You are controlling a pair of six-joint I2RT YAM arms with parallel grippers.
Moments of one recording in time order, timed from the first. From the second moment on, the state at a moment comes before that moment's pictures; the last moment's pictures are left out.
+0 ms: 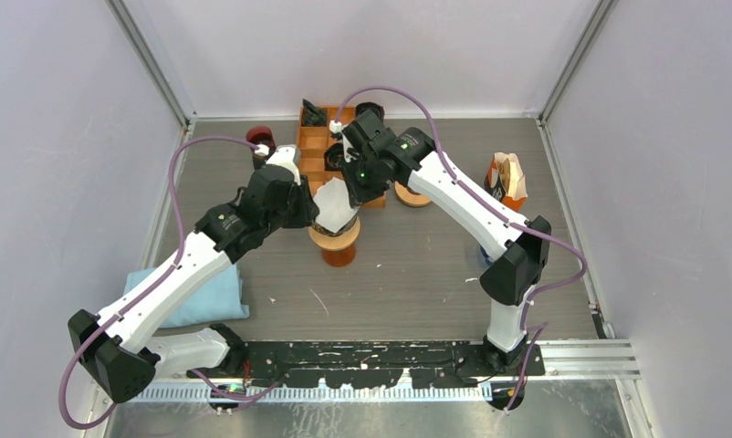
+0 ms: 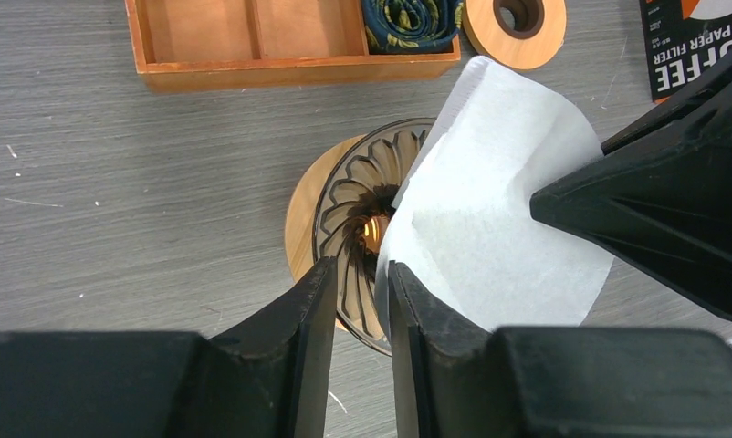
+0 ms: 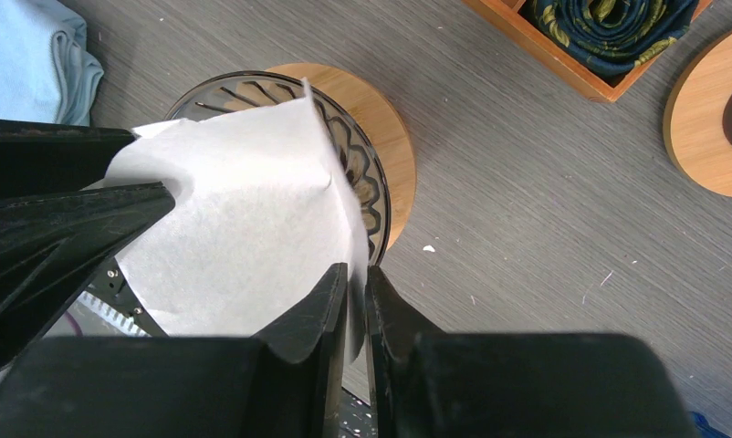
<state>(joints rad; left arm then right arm) -0.66 1.14 1.13 -0.61 -0.21 -0.52 0.78 1.85 1.98 -1.09 -0.07 0.26</state>
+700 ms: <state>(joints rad) -0.65 1.16 1.15 -0.64 -0.21 -0.50 0.78 1.85 1.97 -1.06 -0.07 0.25</state>
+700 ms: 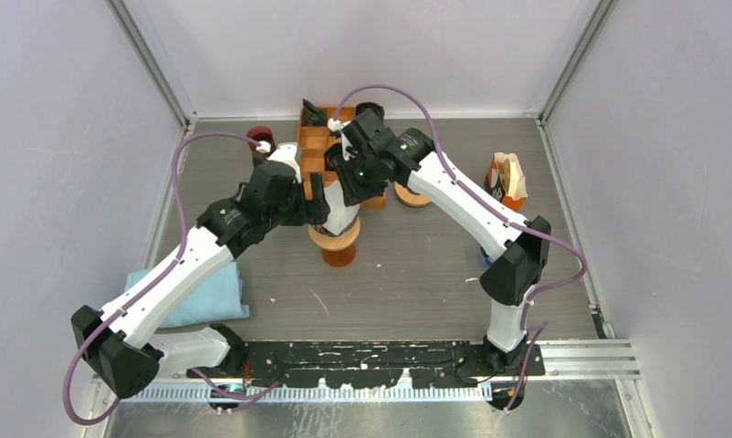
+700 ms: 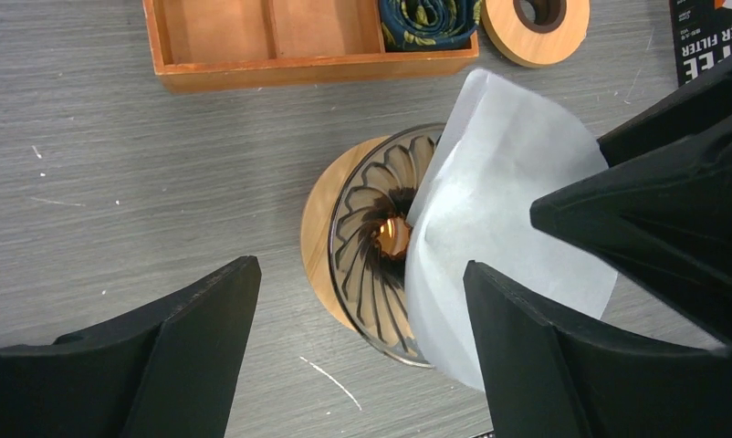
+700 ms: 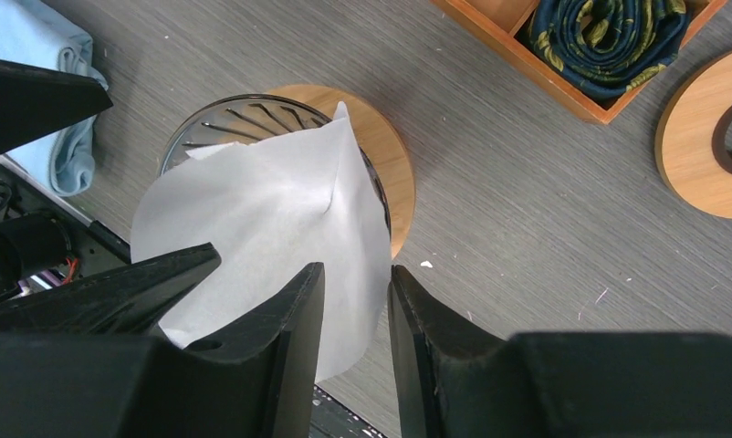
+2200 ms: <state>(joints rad) -0.61 1.27 1.14 -0.71 -0.22 -0.47 0.78 1.86 1.80 -0.93 -0.06 0.25</state>
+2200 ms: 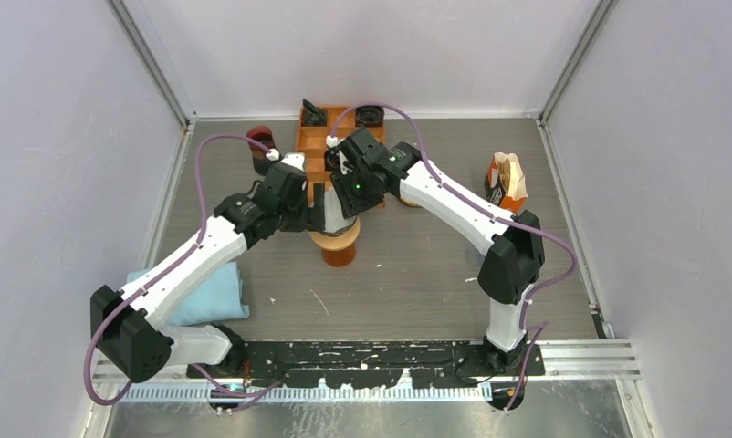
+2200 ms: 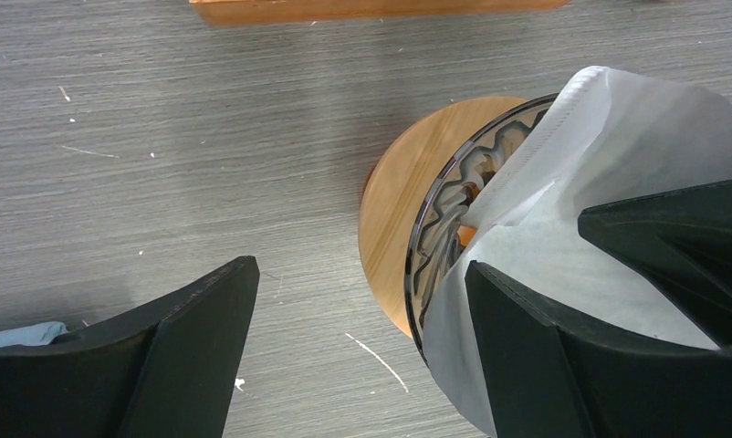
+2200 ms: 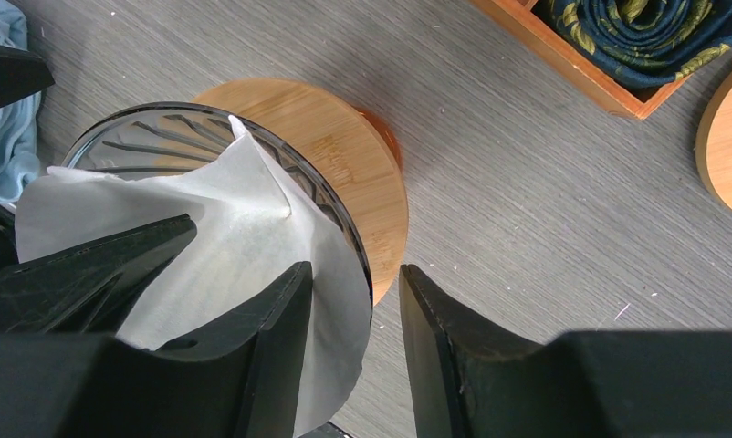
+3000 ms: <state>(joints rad) -0.54 1.26 1.15 -0.66 -0.06 -0.47 0.78 1.86 1.80 -0.93 -0.07 0.25</state>
